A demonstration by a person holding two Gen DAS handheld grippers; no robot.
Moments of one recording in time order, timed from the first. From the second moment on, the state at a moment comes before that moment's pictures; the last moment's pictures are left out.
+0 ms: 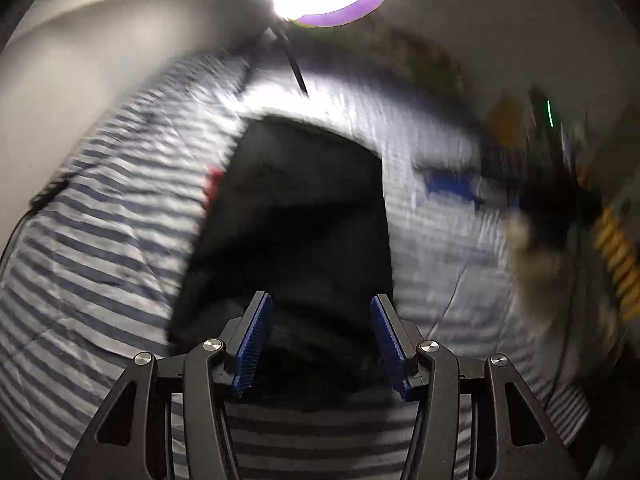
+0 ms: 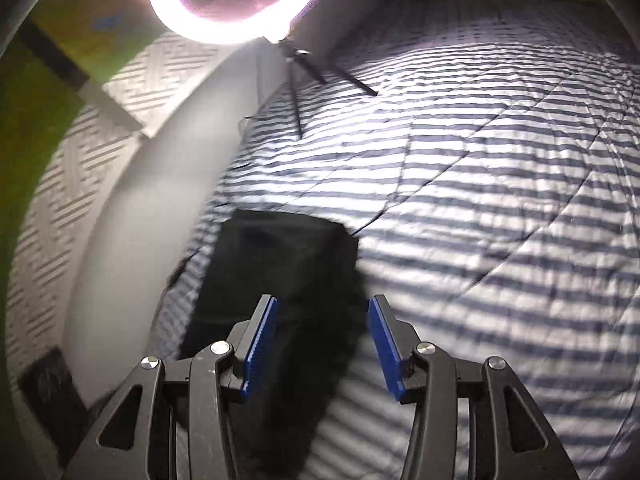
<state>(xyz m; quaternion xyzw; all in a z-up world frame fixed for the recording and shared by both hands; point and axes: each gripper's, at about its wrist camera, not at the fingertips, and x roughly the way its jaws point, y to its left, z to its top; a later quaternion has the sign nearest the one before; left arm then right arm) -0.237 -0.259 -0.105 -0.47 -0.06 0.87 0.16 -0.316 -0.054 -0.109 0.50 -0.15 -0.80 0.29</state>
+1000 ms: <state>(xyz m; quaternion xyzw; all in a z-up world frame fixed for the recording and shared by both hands) -0.234 -0.164 -0.150 -0.48 0.08 0.86 0.17 -0.370 -0.104 -0.138 0.54 -0.08 -0.78 0.30</state>
